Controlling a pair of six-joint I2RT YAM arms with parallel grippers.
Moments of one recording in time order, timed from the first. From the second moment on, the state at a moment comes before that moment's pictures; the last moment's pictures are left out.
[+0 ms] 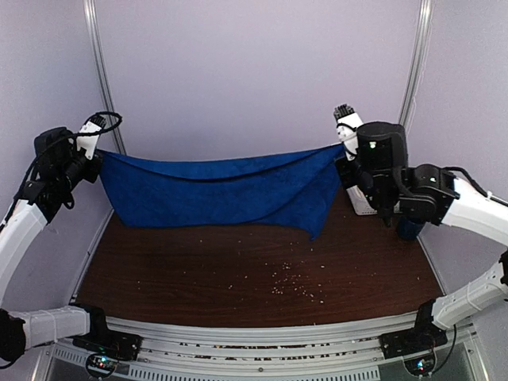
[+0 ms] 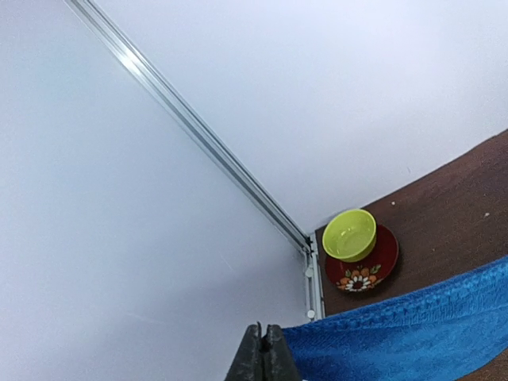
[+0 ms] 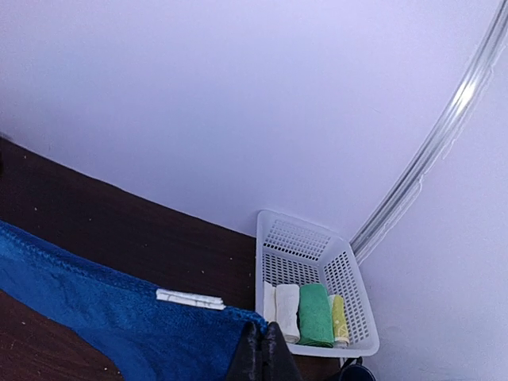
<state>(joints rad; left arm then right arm) -0.08 0.97 1.03 -0.23 -0.28 0.57 1.01 1.26 1.29 -0.33 1.04 -0.16</state>
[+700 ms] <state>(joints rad) -0.08 1.29 1.14 -0.38 -0.11 0.54 0.82 1.55 1.29 -0.35 1.02 0.14</state>
